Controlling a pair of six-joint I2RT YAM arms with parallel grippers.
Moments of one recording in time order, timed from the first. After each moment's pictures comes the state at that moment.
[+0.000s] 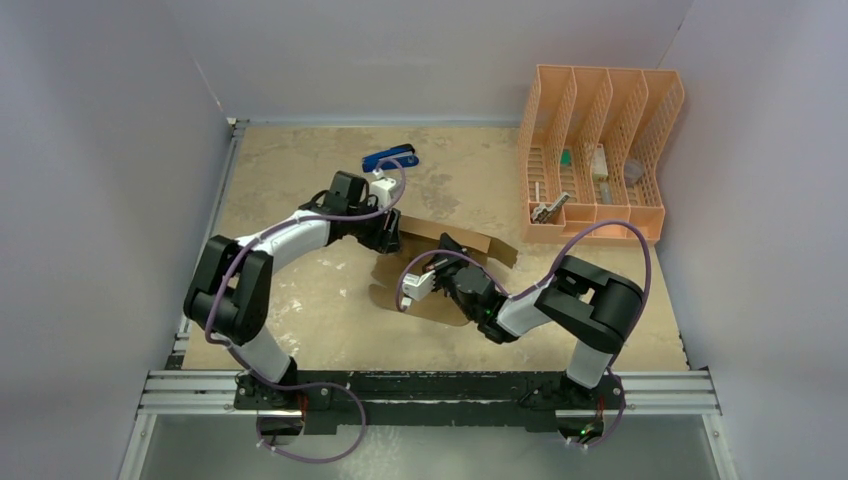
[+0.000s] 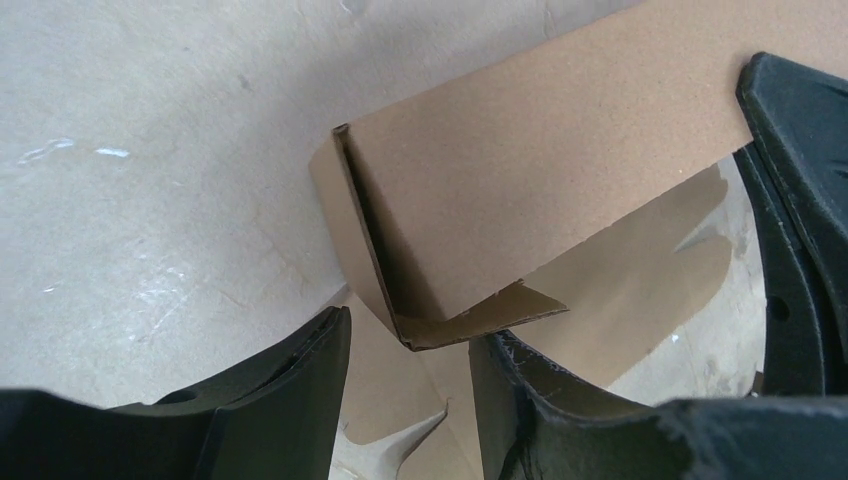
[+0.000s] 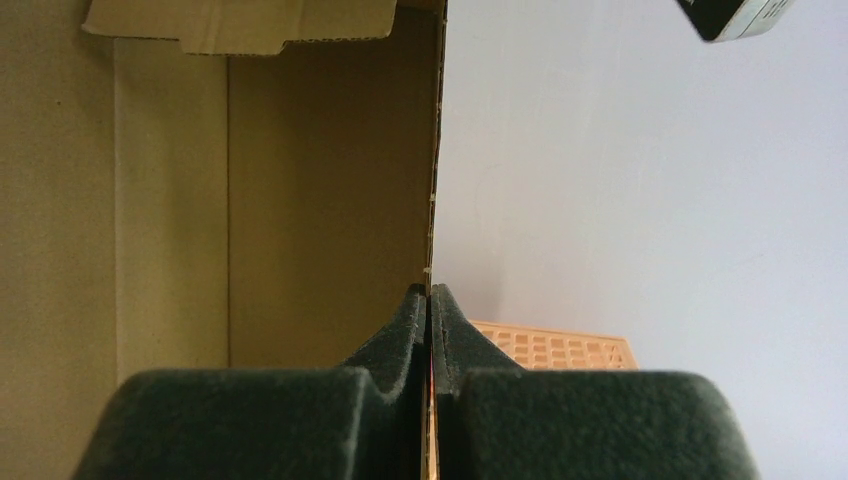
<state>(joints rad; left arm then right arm) -0.38 1.68 1.04 -0.28 0.49 0.01 0.98 1.75 0.48 1.10 0.42 -1.40</state>
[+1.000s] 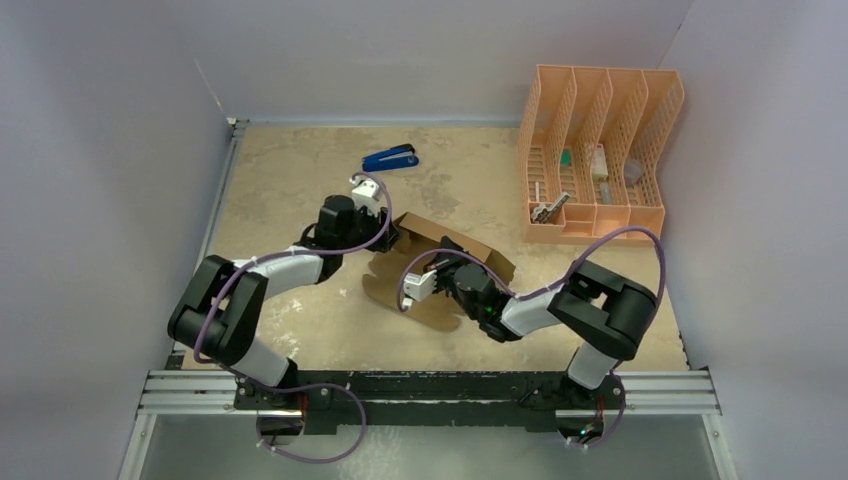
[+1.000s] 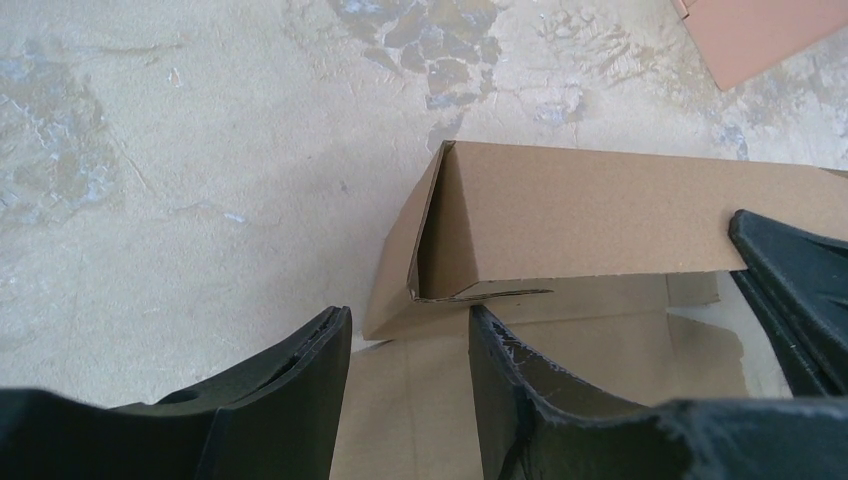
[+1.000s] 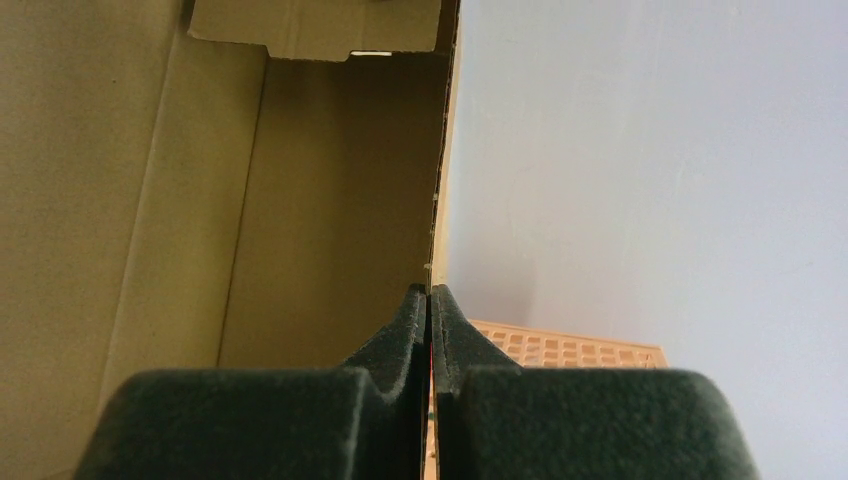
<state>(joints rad) -0.41 1.54 0.70 0.35 0.26 -0.23 0.98 1.69 0.48 0.98 0.39 -1.32</state>
